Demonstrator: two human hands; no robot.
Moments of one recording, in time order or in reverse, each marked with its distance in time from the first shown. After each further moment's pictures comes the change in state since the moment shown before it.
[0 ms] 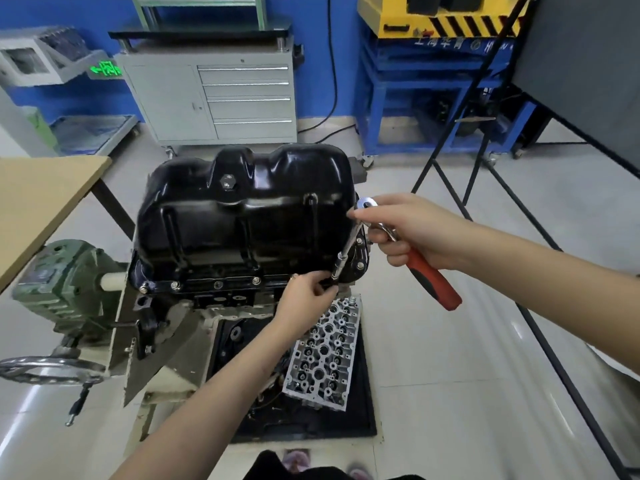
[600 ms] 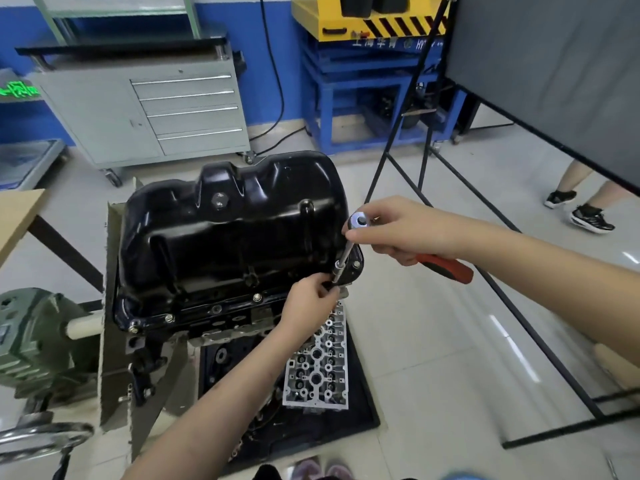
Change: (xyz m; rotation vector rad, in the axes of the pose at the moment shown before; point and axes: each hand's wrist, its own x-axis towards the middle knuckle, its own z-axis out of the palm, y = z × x) left_hand 0.008 0.002 -0.013 -0.064 -0.160 0.070; right_hand -0.007 -0.006 0.017 -0.426 0.059 -0.048
